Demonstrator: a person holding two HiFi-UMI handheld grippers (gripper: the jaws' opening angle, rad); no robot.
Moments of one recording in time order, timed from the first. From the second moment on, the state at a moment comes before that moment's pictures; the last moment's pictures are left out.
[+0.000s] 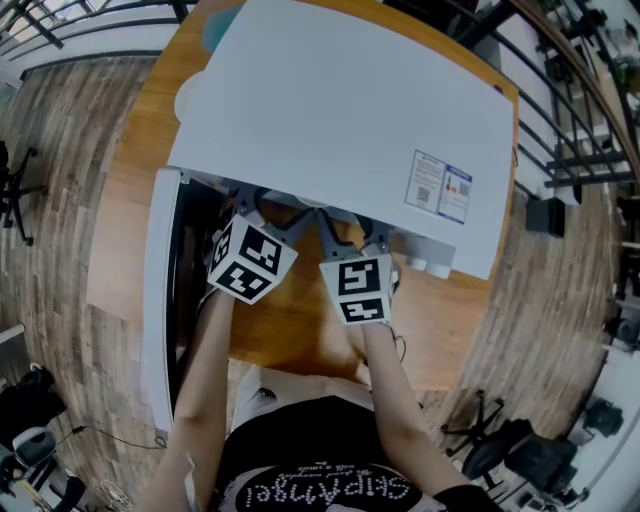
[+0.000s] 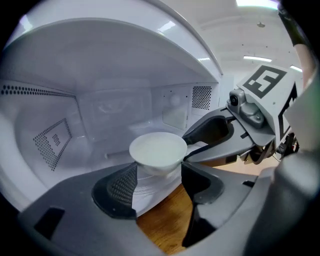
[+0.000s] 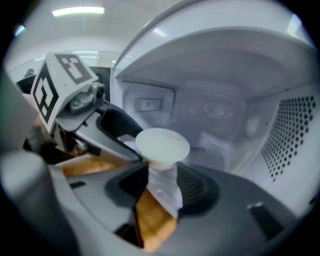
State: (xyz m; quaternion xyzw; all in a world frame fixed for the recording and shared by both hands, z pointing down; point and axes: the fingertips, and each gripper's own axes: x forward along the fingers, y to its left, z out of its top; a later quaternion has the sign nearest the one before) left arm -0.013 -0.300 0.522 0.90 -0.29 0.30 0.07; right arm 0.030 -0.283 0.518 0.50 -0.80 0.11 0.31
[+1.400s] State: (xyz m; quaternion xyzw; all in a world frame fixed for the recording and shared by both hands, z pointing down) left arm -0.022 -0.254 0.494 0.90 -0.33 0.28 0.05; right arm 0.020 -0.238 0.492 0.51 -0.81 0.08 0.29
